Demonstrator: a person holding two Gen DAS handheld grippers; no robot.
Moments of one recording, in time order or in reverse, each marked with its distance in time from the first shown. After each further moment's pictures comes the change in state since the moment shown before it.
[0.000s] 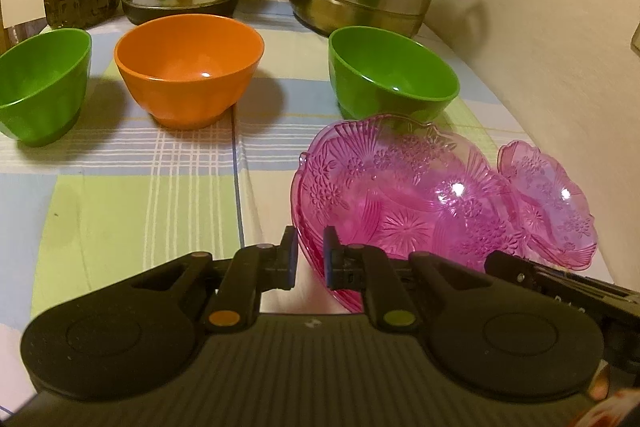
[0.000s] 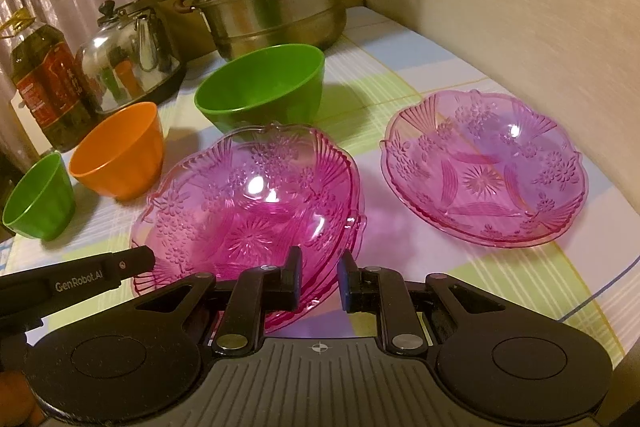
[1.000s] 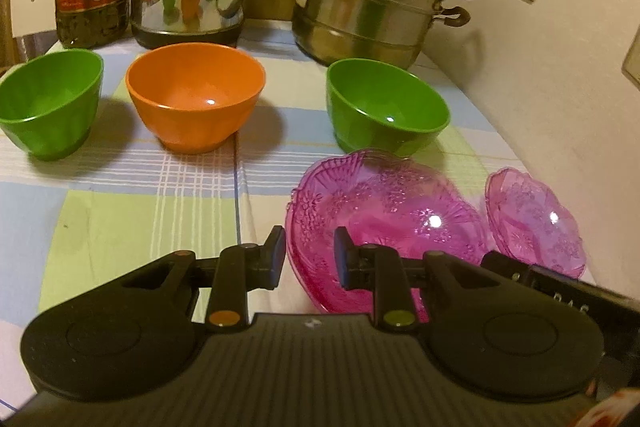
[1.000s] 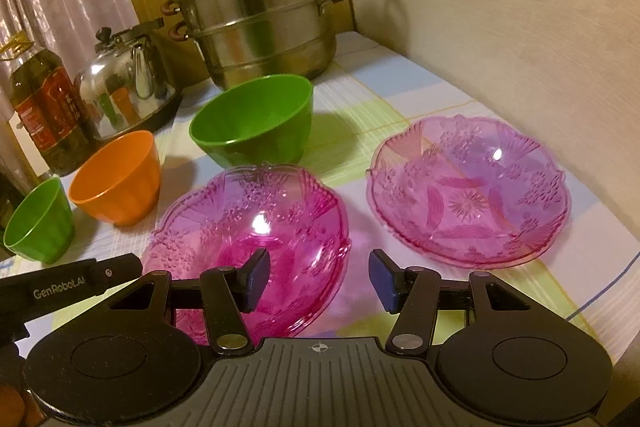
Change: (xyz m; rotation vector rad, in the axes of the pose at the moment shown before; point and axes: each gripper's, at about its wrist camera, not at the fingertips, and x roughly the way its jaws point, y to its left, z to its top) left arm -0.022 -0.008 0.000 -0.014 -0.082 0.002; right arm -0.015 -0.007 0.004 0.018 -0.082 -0.010
